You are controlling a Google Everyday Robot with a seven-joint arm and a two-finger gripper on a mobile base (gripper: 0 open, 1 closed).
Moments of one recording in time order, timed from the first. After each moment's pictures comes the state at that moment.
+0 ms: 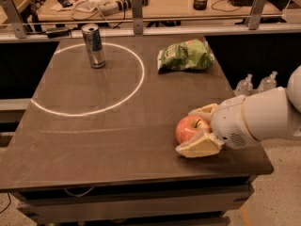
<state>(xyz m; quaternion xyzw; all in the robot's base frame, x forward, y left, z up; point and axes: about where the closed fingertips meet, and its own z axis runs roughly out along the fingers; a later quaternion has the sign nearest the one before) 0.421 -0.102 0.838 -0.51 0.77 0.17 0.33</state>
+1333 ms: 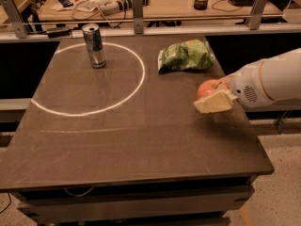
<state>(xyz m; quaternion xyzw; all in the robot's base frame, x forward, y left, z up) 0.505 -0.163 0.874 -0.38 0.84 0.14 0.36</state>
